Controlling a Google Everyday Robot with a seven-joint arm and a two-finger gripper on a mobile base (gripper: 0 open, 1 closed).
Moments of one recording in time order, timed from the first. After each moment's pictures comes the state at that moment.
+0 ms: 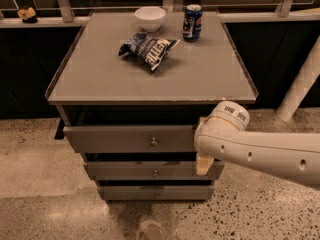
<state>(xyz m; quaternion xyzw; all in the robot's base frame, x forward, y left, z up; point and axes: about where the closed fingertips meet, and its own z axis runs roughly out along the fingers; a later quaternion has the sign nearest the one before) 0.555 -0.162 0.637 -0.63 0.74 -0.18 0.18</state>
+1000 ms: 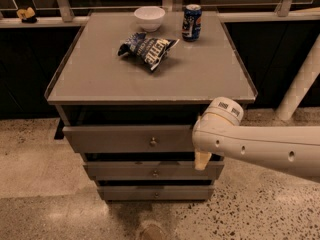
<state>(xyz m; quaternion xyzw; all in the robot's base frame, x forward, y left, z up) 0.576 -0.162 0.634 -0.62 0.74 -0.19 0.18</state>
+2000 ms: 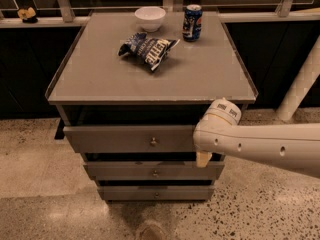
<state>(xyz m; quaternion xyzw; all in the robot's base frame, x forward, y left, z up) 0.584 -0.174 0.606 -0.62 0.75 -0.18 0.16</state>
